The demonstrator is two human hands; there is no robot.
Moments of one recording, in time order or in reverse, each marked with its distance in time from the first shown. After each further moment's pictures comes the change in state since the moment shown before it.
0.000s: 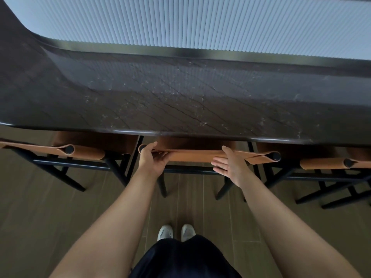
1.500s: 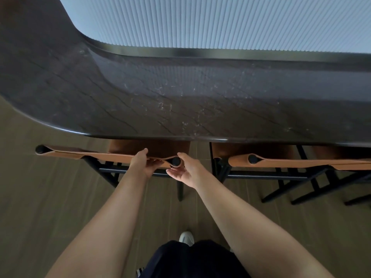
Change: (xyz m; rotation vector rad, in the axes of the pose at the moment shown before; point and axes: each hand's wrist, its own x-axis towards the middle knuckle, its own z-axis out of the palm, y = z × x) left_hand 0.055 0.302 -0.153 0.329 0.156 0.060; right_hand -0.033 0.124 0.416 0.200 -0.181 0.276
